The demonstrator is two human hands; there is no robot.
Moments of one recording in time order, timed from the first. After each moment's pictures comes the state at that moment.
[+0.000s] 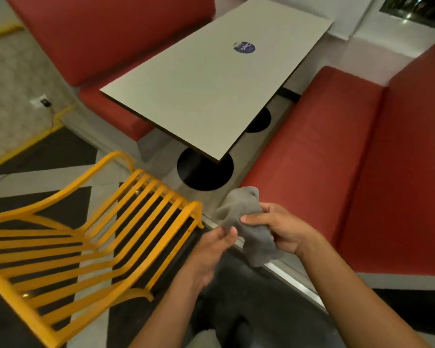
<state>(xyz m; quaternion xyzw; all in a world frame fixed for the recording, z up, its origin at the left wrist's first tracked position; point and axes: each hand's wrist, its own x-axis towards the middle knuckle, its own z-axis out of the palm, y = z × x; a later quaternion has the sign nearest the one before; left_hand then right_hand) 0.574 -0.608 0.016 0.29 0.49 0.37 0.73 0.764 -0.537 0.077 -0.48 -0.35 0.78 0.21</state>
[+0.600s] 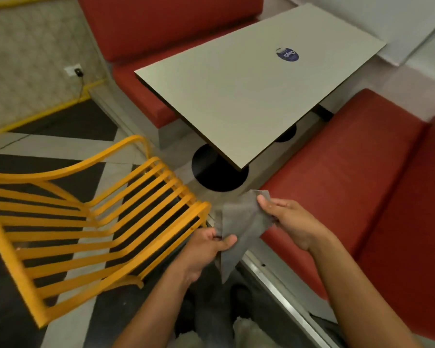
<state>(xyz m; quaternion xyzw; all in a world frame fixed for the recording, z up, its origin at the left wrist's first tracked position) 0.539 -0.581 0.016 0.26 0.55 0.36 0.71 0.746 -0.472 0.081 -0.52 -0.49 0.68 0.17</state>
